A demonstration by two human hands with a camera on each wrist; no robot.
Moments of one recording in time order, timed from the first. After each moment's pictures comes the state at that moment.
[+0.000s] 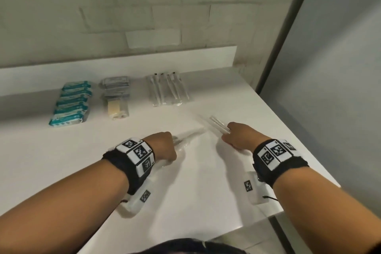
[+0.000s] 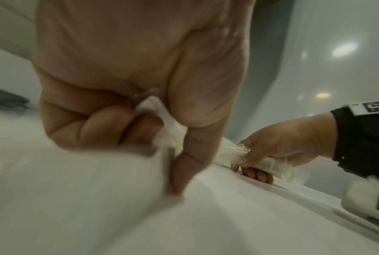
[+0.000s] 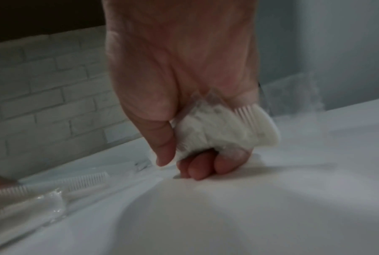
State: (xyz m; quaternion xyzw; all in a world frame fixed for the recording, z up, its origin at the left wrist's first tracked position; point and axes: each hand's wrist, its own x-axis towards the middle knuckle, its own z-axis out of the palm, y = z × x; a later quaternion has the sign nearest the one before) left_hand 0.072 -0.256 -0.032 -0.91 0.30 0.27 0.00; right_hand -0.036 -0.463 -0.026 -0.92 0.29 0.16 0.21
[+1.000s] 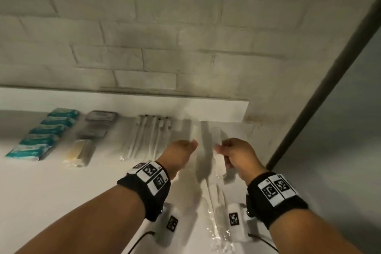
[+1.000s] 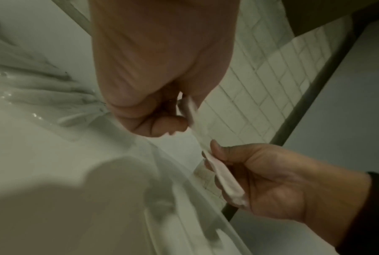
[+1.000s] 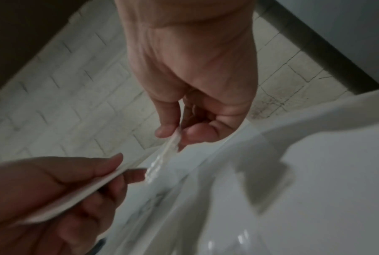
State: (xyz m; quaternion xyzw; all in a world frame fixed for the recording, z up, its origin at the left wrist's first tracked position) left_hand 0.154 -0.469 -0.012 -0.80 0.05 0.21 -0.56; right_hand 0.113 -0.646 -0.018 -0.77 0.23 -0.01 0.59
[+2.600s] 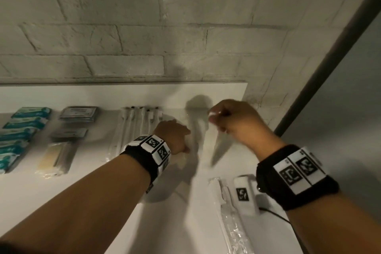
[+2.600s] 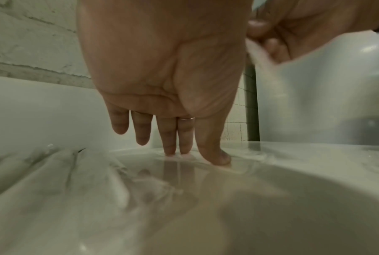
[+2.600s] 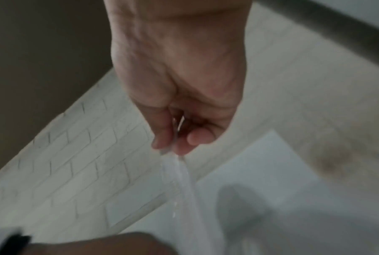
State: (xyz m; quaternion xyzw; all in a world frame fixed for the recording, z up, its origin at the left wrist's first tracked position) left_hand 0.232 -0.479 -0.030 -0.93 0.33 0.14 0.06; right_hand 0.135 -0.634 0.045 -0.89 0.10 -0.06 0.45
